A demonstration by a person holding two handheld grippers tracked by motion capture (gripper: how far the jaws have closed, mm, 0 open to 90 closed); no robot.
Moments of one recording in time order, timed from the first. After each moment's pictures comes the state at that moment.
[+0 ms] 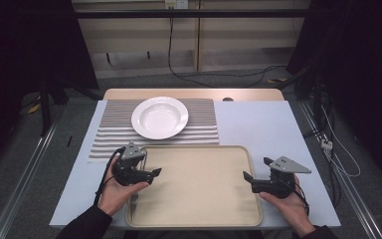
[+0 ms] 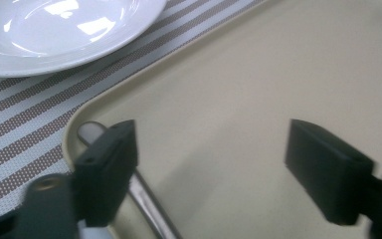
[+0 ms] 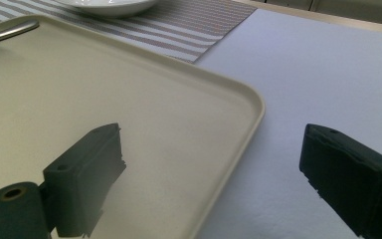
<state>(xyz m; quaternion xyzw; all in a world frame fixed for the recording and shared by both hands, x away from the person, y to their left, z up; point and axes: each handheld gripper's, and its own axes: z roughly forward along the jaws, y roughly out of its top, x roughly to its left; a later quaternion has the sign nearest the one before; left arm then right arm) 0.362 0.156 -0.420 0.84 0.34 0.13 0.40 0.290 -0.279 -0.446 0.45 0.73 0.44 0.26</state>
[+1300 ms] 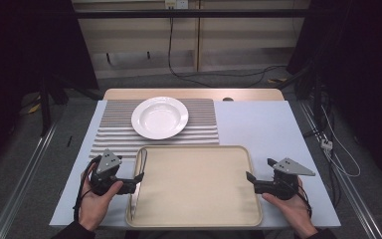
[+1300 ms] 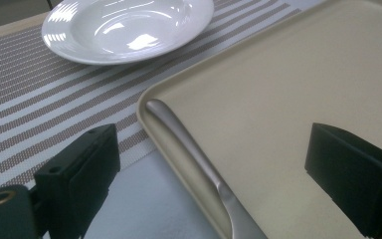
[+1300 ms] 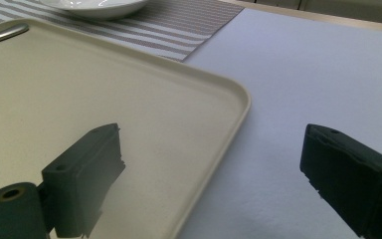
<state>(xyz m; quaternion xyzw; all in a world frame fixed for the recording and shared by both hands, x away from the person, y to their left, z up) 0.326 0.201 -0.410 0.81 0.36 0.21 0.41 0.284 -0.285 -0.447 0.47 0.72 0.44 0.27</state>
